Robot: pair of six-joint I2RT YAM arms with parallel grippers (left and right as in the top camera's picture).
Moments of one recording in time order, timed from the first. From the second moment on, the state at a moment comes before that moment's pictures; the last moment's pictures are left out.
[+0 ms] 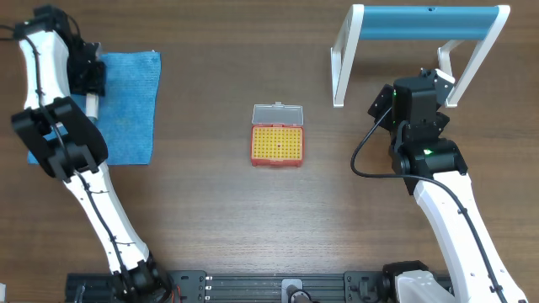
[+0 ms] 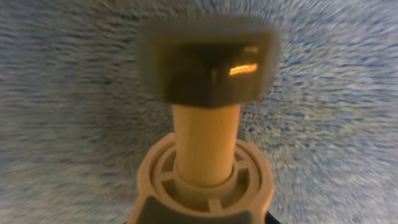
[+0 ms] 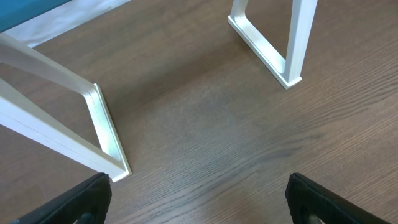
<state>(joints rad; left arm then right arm) 0.41 2.59 2.36 -1.31 -0.02 0.33 0.11 1.23 0.92 -0.47 0.34 0.52</state>
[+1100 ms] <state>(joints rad) 0.40 2.54 2.82 -1.69 0.00 0.19 0.11 1.23 0.92 -0.29 0.34 0.52</state>
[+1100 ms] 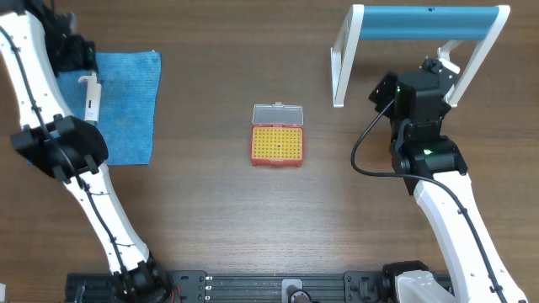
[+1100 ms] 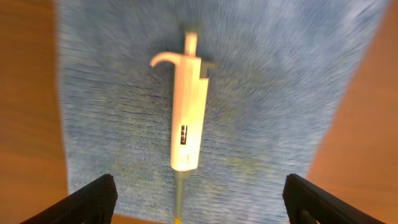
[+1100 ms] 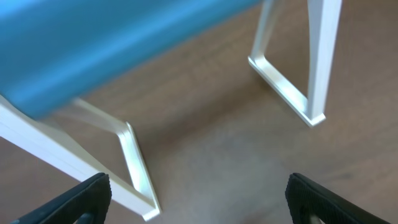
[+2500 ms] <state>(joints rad) 0.23 0.83 1.62 -1.58 0.23 -0.16 0.15 0.21 0.72 -0.78 0.34 0.13</state>
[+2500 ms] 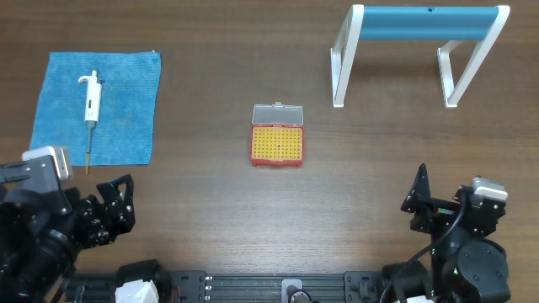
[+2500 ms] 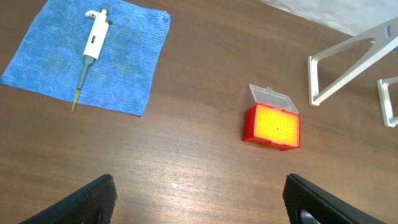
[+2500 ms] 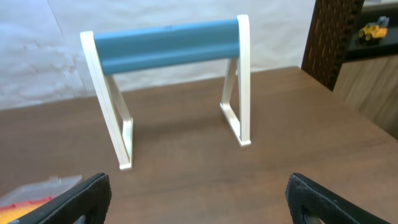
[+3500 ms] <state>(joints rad) 0.08 0.46 0.99 -0.61 0.14 -0.19 0.15 0.21 0.72 -1.07 0.34 0.13</state>
